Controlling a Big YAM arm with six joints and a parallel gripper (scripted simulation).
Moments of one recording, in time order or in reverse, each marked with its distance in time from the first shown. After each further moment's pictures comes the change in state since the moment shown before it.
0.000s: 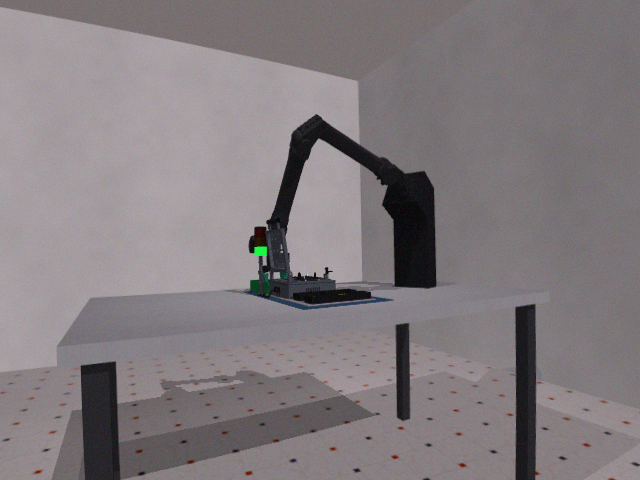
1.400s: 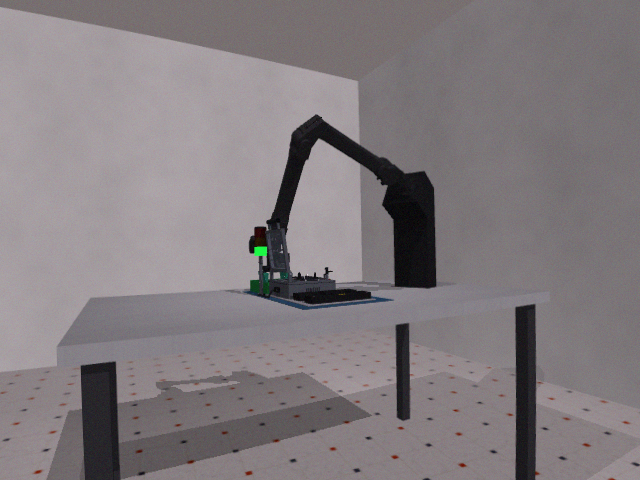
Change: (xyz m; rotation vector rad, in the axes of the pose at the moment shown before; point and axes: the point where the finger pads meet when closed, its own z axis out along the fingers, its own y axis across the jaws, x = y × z) arm 0.000 0.001 0.001 -0.001 0.000 0.001
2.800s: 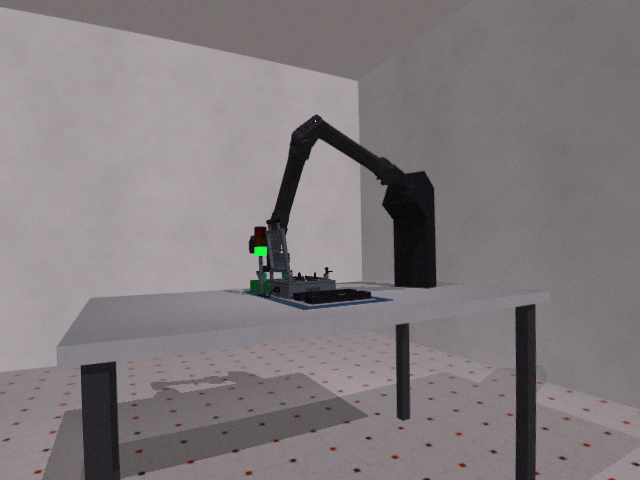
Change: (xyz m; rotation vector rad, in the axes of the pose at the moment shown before) arm 0.000 0.000 0.000 0.000 0.000 0.000
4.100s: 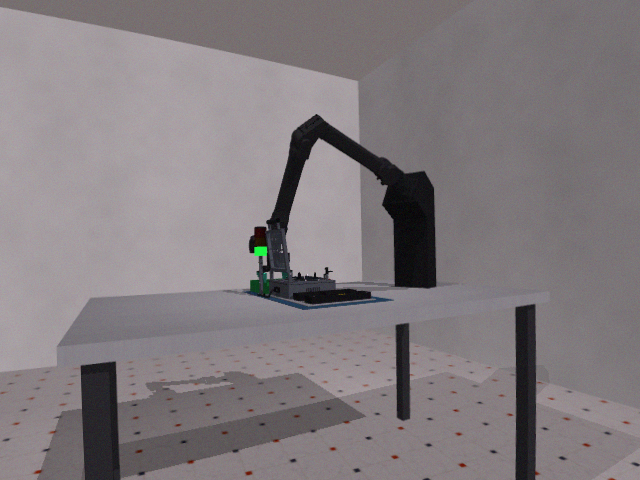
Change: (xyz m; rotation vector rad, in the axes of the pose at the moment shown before) arm -0.002 0.000 -0.001 -0.001 -0.005 0.000
